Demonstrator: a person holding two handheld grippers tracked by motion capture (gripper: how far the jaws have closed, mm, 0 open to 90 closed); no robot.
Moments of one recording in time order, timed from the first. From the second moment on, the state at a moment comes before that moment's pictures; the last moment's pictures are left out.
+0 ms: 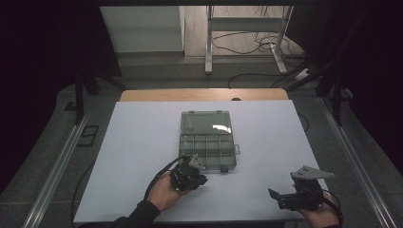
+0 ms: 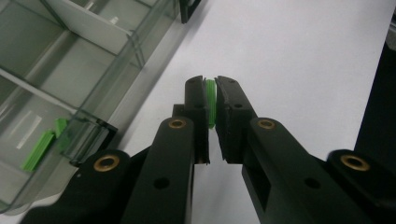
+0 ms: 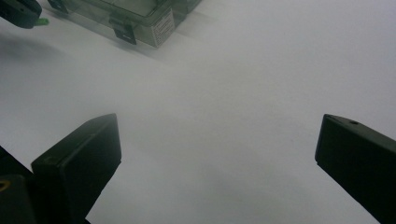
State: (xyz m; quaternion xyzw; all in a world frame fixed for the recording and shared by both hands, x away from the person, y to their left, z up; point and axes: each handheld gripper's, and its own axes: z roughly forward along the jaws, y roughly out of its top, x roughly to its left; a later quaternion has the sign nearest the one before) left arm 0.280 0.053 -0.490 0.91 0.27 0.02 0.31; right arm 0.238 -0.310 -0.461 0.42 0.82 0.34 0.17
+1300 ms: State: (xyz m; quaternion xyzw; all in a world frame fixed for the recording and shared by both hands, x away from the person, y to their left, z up) left arm 0.296 0.088 -0.460 0.88 0.32 0.05 0.34; right arm 0.238 -0.312 -0.460 0.43 0.81 0.35 0.17
